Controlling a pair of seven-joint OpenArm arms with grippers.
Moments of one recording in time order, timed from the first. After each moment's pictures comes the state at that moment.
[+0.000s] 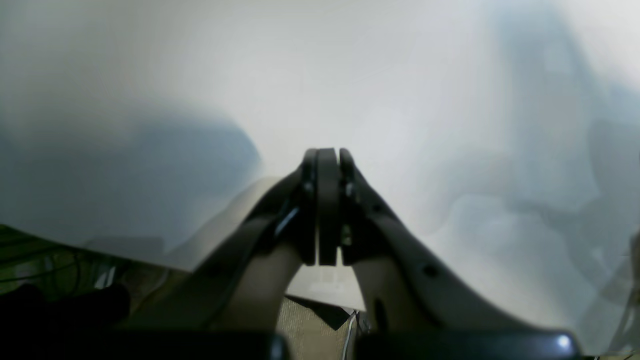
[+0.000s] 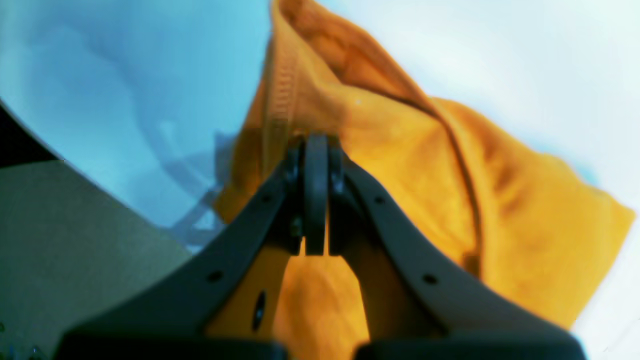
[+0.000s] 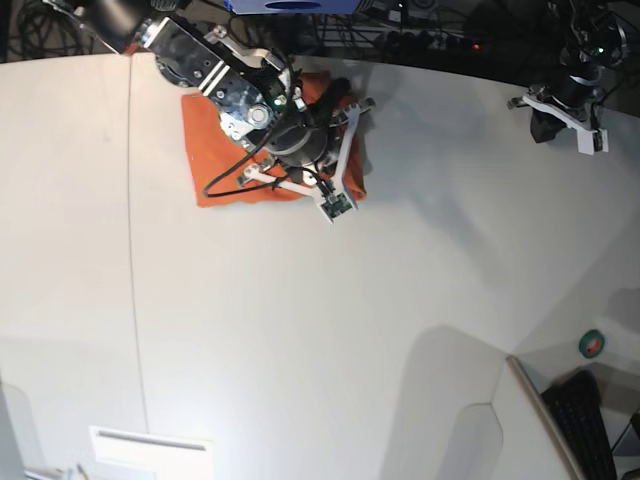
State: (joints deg) left arm 24.6 -10.7 -38.8 80.3 -19.4 -32.3 25.7; right arm -0.8 5.9 -49.1 92.6 9.9 -15.1 -54.6
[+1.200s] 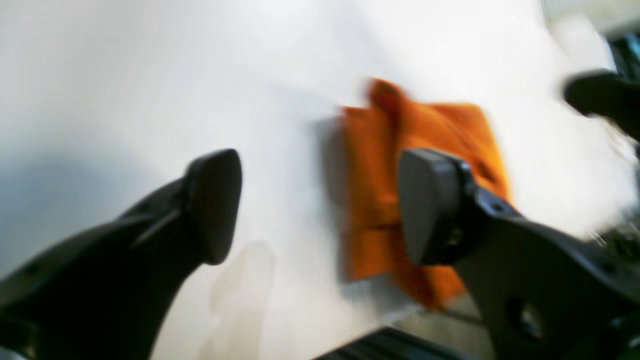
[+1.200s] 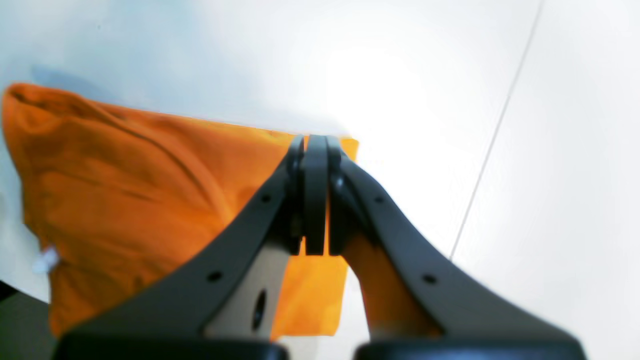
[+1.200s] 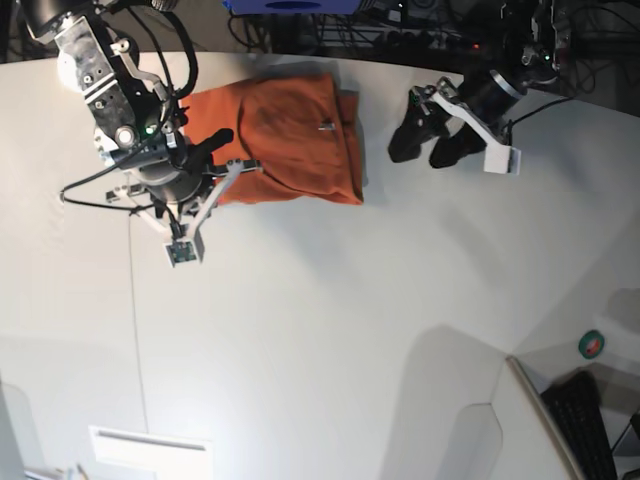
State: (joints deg) left arm 28.2 -13.3 -9.0 89.3 -43.1 -34.6 25.5; right arm -8.9 15.6 -26.0 105.9 10.0 -17.2 -55.2
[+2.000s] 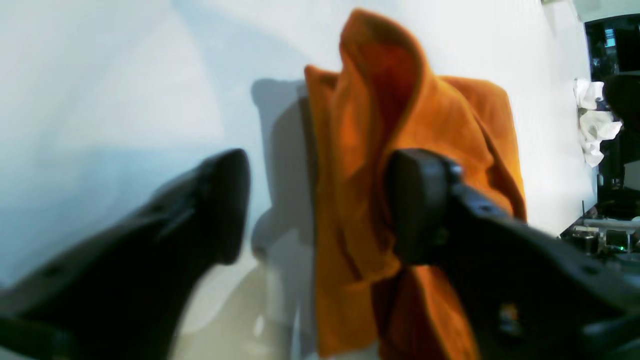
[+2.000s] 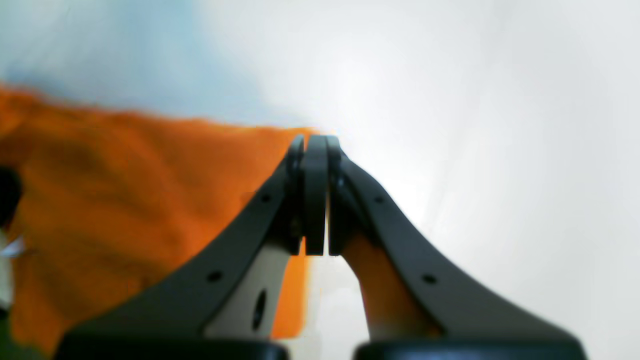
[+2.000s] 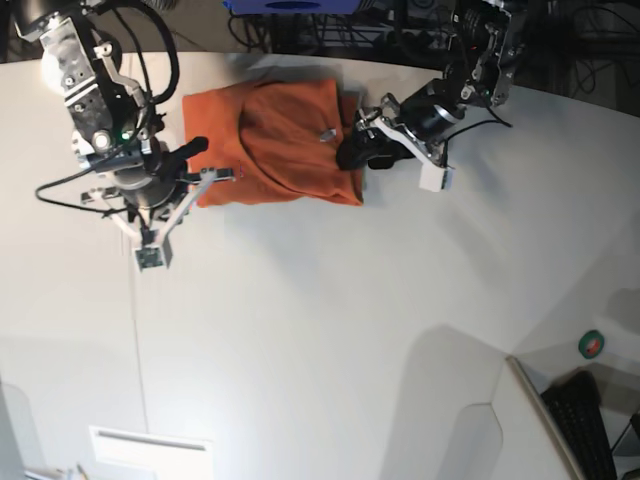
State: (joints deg) left arm 15.2 -10.9 4.4 70.2 -43.8 -26.8 24.1; right arm -9.8 17.3 -20.2 105.9 10.7 -16.8 -54.5
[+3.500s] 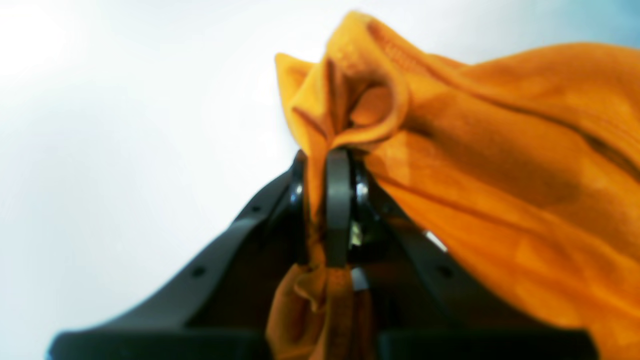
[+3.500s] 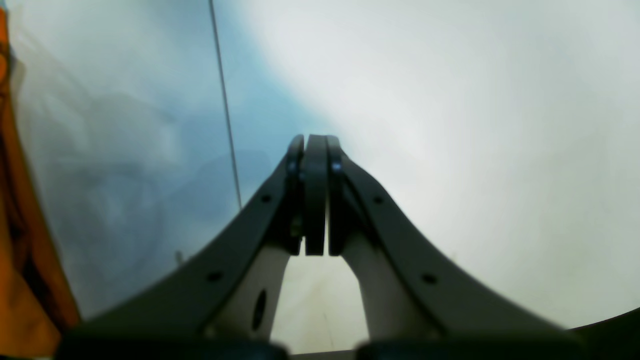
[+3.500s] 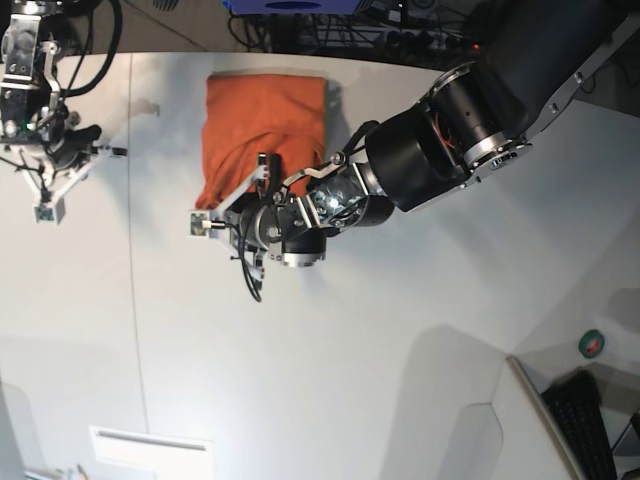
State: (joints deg) left arm -30.2 0.0 68.3 45.1 3.0 -31.6 21.8; right arm -16.1 10.3 15.5 91.9 10.0 7.4 -51.3
